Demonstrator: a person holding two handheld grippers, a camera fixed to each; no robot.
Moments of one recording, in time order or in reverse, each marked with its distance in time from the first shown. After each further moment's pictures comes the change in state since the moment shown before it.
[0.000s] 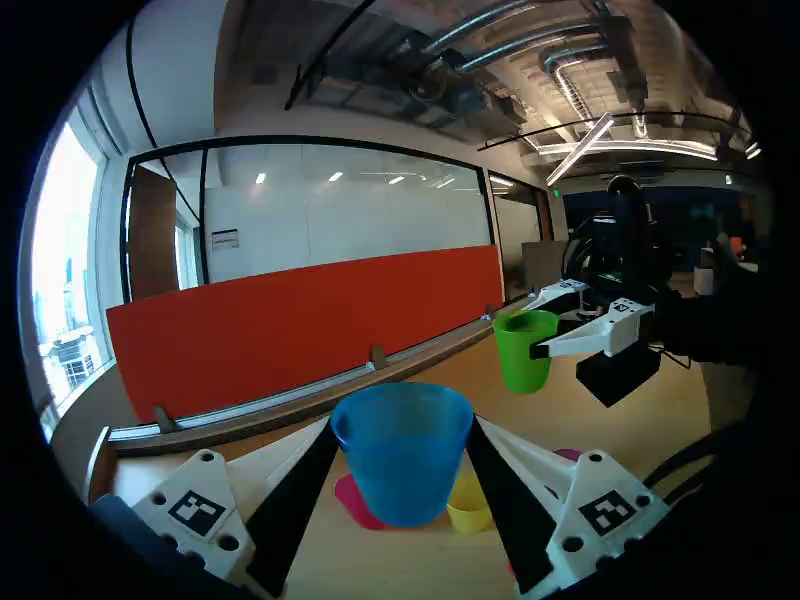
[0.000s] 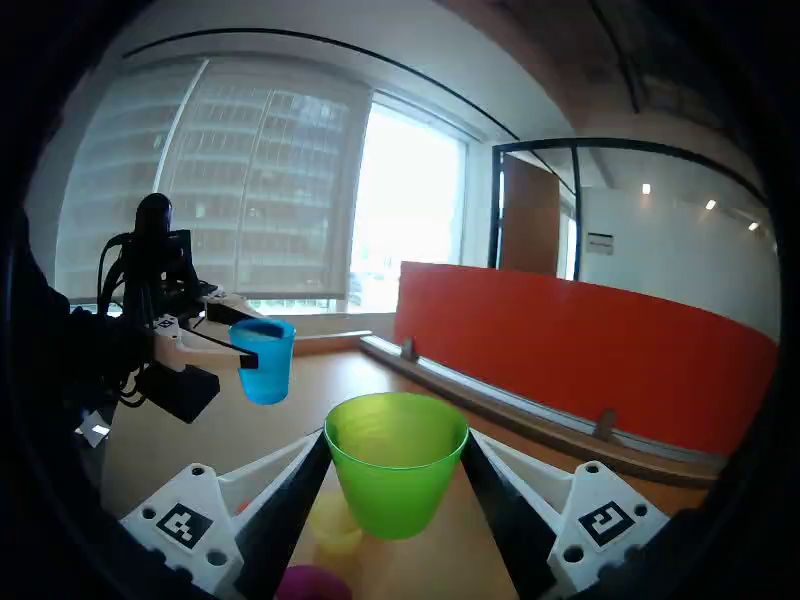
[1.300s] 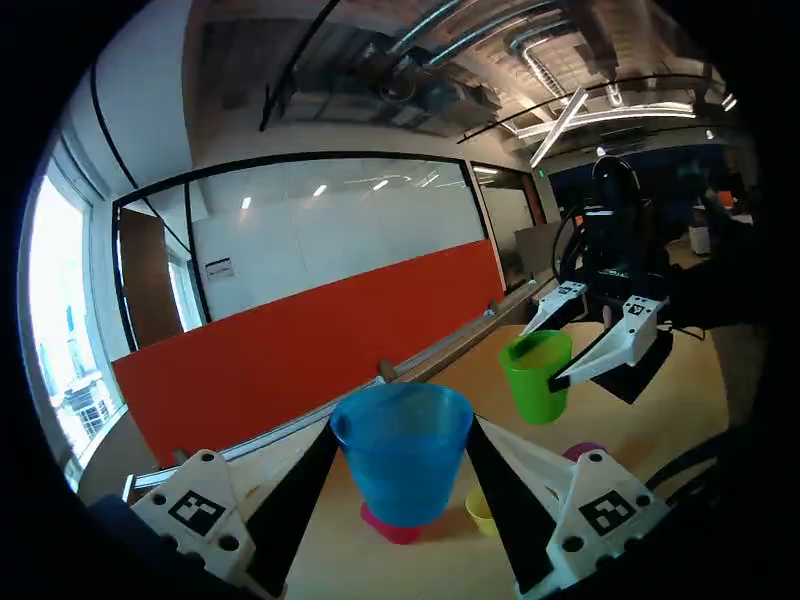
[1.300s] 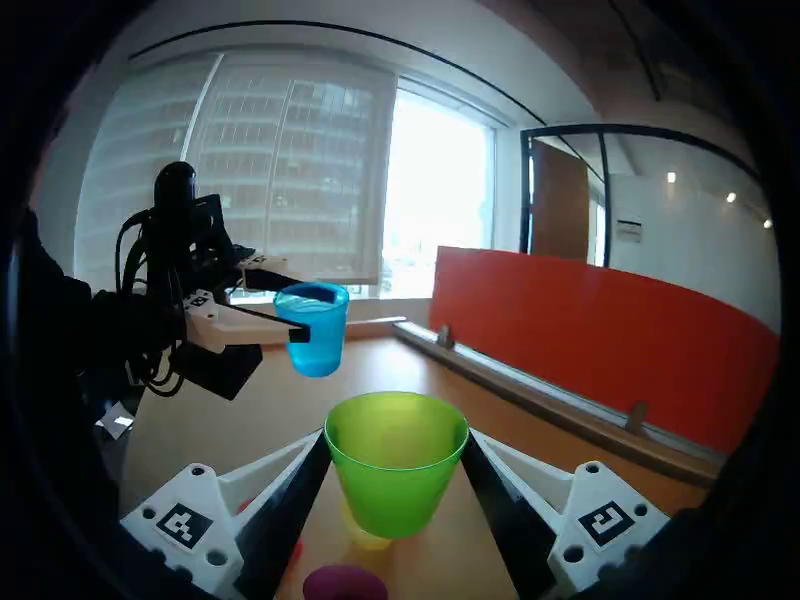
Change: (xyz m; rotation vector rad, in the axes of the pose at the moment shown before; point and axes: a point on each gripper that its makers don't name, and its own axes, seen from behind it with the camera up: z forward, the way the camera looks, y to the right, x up) left arm 0.026 -0.002 0.010 0.003 0.009 0.144; right arm -0.009 -0.034 0.008 0.109 -0.048 0.008
